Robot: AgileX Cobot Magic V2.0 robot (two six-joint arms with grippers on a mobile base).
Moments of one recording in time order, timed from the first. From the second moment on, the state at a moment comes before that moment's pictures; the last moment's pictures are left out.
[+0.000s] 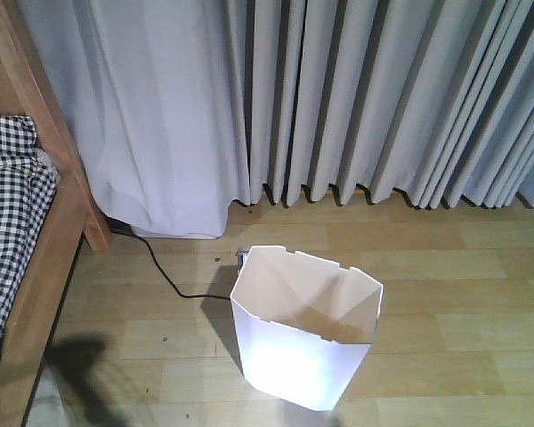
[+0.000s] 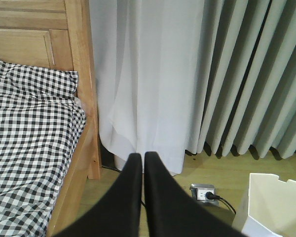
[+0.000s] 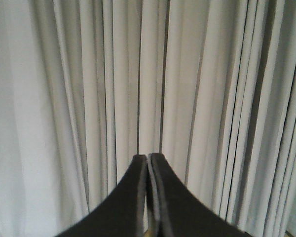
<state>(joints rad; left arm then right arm) 0.14 -0.01 0.03 0.04 0.35 -0.10 0.00 0.32 -0.21 0.92 0.02 -0.93</state>
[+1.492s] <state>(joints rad) 0.14 -0.01 0.03 0.04 0.35 -0.10 0.00 -0.01 0.03 -0.09 0.10 0.07</state>
